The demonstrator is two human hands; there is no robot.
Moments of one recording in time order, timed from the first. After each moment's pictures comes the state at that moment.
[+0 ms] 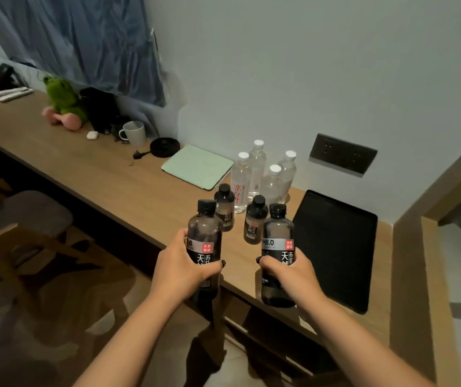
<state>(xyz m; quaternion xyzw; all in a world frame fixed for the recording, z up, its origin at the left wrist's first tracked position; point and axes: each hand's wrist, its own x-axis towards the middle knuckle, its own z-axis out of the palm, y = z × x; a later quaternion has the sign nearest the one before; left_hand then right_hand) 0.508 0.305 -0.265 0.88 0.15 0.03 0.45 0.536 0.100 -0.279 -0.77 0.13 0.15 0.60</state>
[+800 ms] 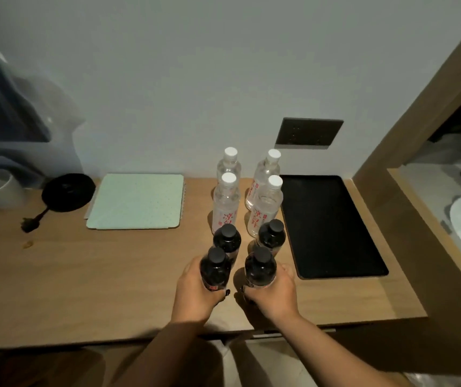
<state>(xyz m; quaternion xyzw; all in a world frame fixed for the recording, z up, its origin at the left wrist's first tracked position) 0.711 0.405 -0.376 0.87 -0.07 -0.14 0.48 0.649 0.256 -0.370 -0.83 0.35 -0.04 0.43</state>
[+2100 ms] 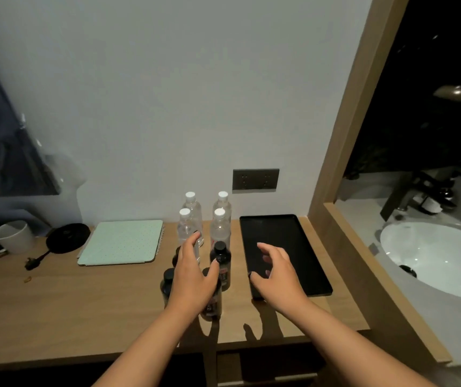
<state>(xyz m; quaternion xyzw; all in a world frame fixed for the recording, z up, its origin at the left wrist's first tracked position) 0.617 0.321 -0.244 0.85 -0.16 0.01 0.50 0.547 0.167 -0.243 -0.86 0.19 -0.12 0.46</state>
